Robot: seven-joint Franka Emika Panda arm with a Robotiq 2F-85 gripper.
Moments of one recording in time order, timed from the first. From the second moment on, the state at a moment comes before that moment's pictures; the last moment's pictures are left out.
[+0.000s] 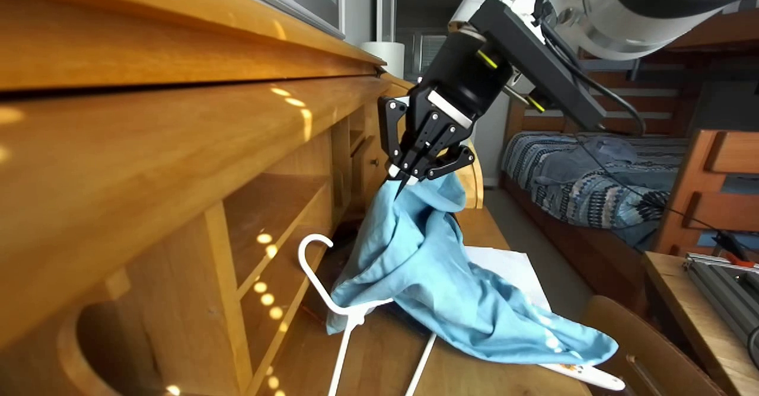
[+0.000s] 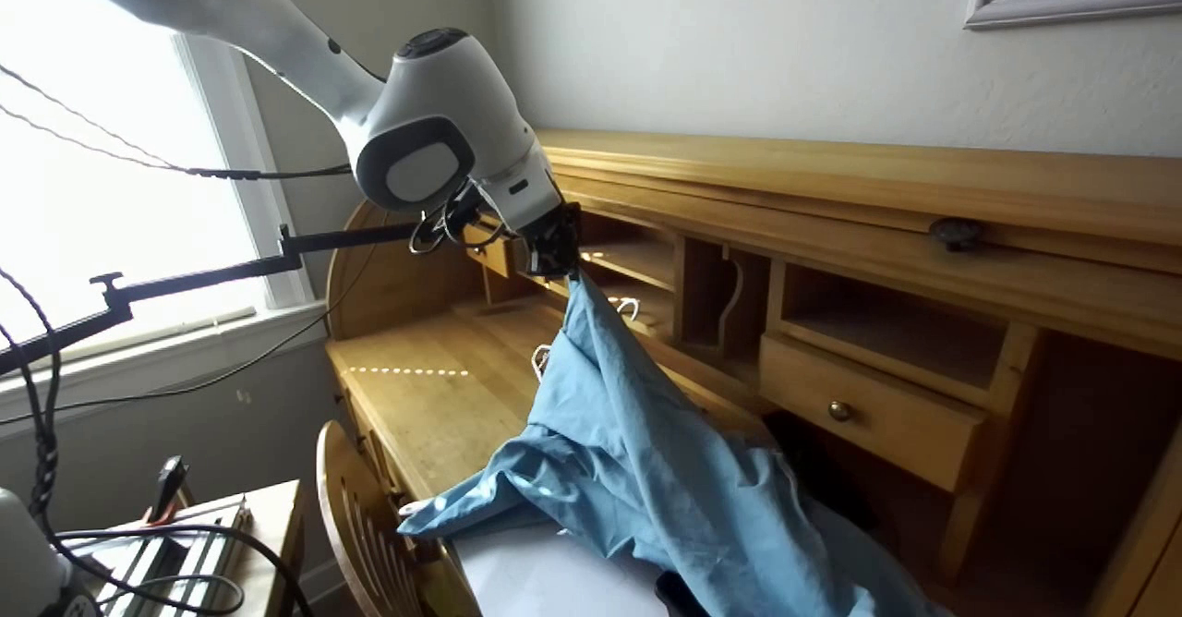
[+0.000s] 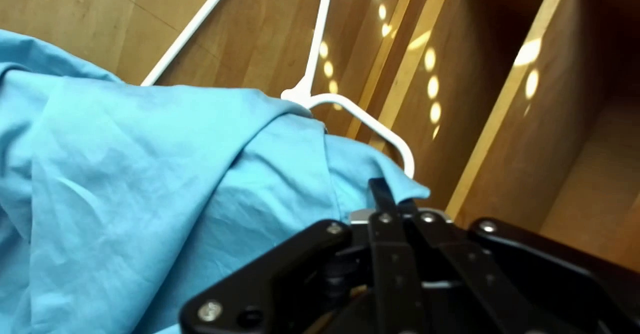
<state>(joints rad) 0.21 -0.02 0.21 -2.42 0.39 2.97 0.90</state>
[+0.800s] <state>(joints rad) 0.19 -0.02 0.17 -2.41 0.50 2.97 0.79</state>
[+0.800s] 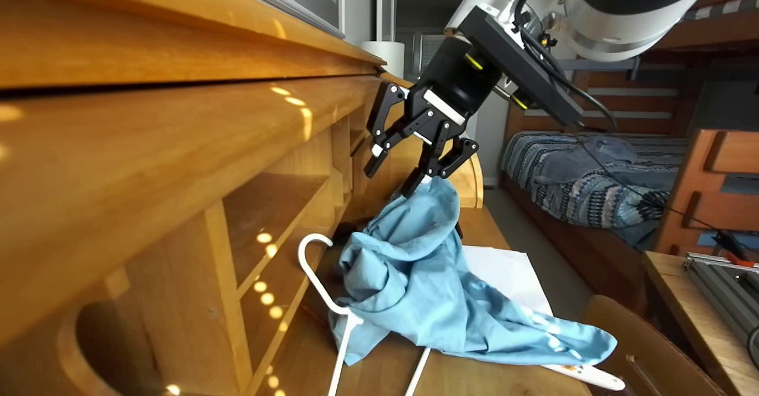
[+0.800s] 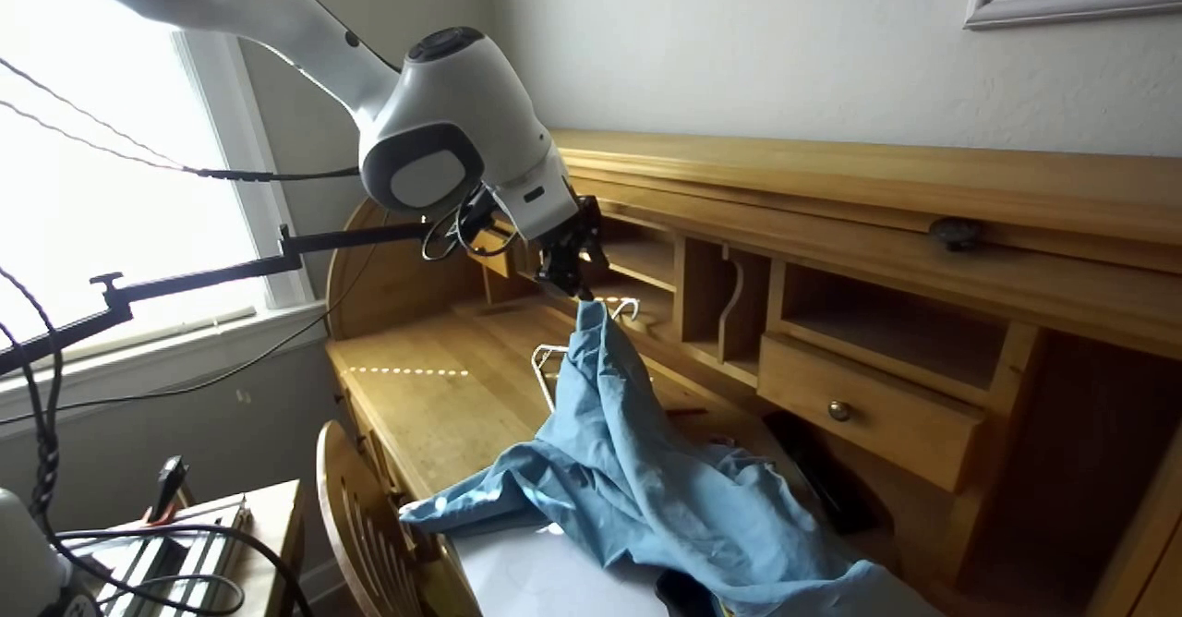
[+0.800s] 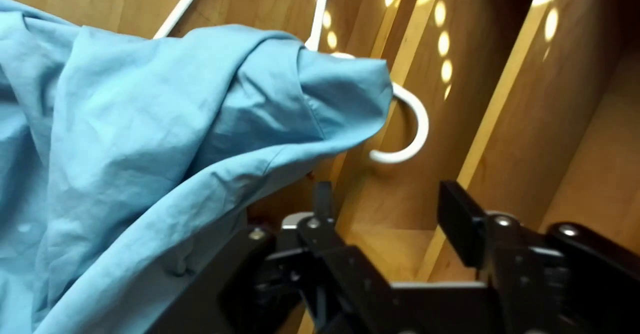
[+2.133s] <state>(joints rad) -0.25 0.06 -0.21 -2.43 0.18 2.80 0.99</state>
